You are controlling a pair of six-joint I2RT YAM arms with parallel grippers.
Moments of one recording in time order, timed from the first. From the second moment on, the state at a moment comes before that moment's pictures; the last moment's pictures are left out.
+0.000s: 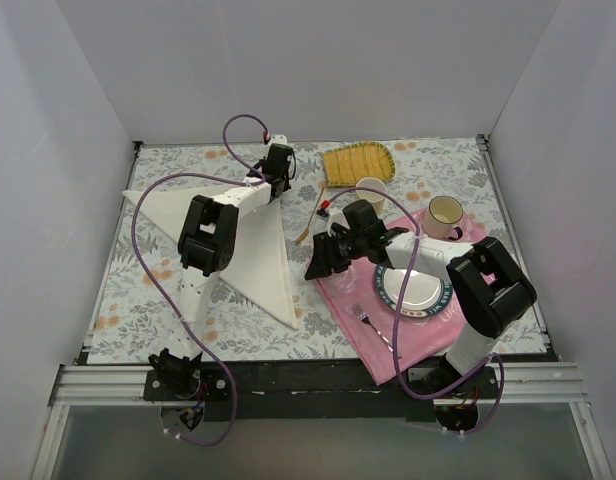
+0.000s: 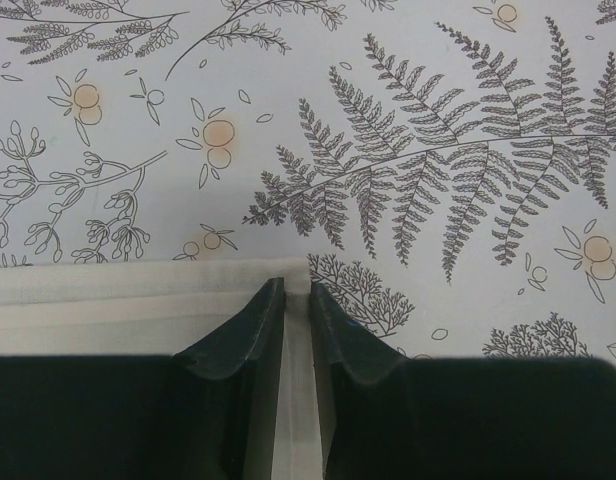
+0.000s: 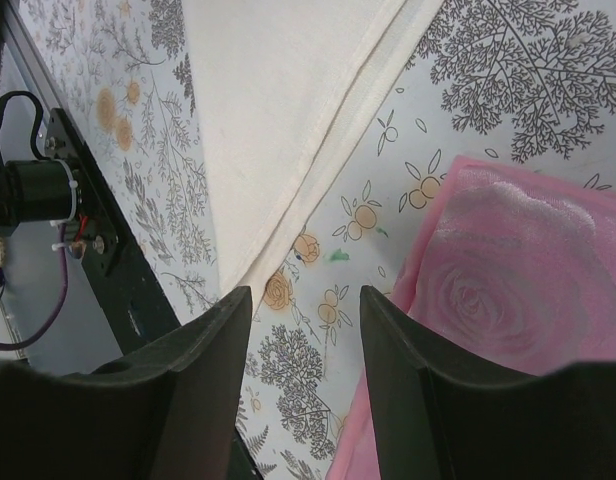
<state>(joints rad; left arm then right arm) -0.41 2.41 1.87 -0.13 -0.38 -0.26 0.66 1.69 0.95 -0.03 -0.64 0.37</state>
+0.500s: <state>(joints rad) -0.41 2.39 1.84 -0.12 -0.41 -0.25 0.66 1.69 0.94 -0.03 -0.65 0.37</state>
